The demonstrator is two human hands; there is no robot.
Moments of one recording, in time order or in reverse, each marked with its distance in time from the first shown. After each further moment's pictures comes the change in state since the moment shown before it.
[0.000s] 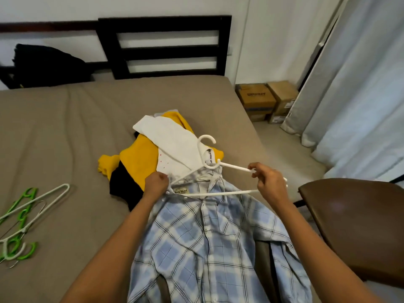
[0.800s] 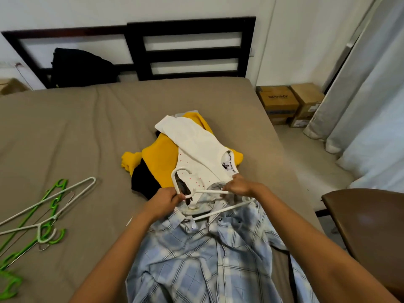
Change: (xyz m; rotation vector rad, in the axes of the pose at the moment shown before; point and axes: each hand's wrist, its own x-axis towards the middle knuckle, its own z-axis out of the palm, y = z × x) left_hand -0.044 -0.038 -0.045 0.311 -0.307 0.275; right_hand 0.039 -0.064 0.088 -0.064 -1.102 0.180
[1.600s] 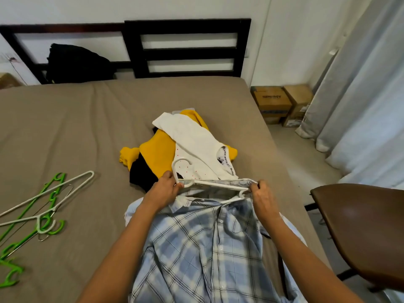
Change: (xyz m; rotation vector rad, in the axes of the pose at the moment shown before) left_hand -0.018 0.026 -0.007 0.118 0.128 0.001; right_hand -0.064 0.061 0.067 -0.344 0.799 0.090
